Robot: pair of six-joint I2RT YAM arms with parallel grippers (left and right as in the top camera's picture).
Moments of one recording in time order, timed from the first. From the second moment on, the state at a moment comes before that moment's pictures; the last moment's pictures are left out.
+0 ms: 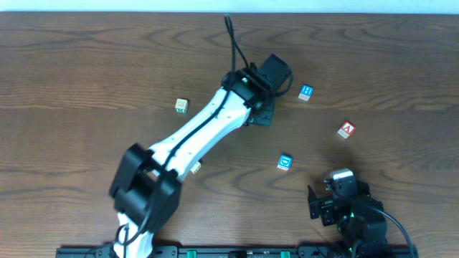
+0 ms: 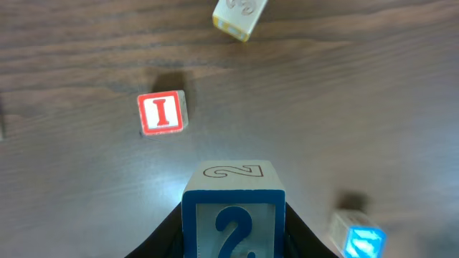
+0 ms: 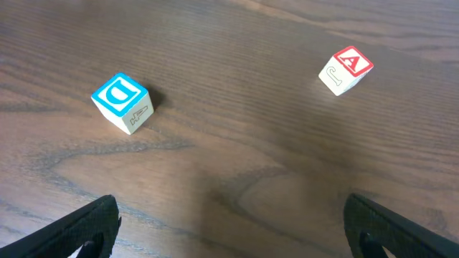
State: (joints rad) left arm -0.73 2.03 1.75 -1.00 -0.08 -0.49; right arm 0.18 0.01 0.20 -0.83 0.04 -0.11
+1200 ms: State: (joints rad) left arm -0.67 2.25 1.75 -0.83 -0.02 -0.59; right arm 0.18 0.01 0.20 -0.83 0.04 -0.11
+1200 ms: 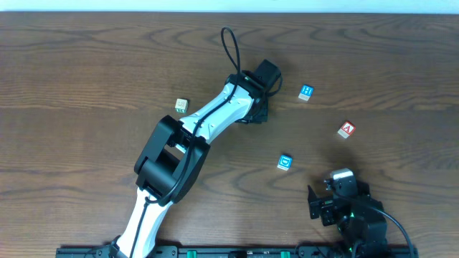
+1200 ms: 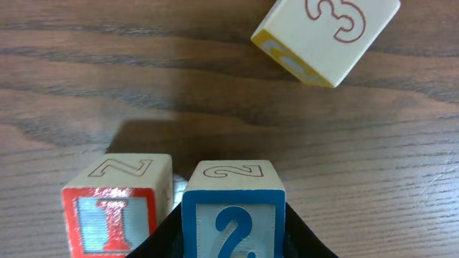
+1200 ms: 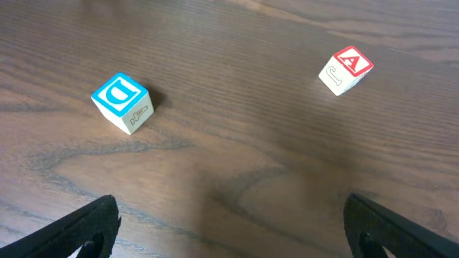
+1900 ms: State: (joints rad) left arm -0.67 2.25 1.75 -0.81 -0.01 -0.59; right arm 0.18 0.01 0.20 -0.83 0.04 -0.11
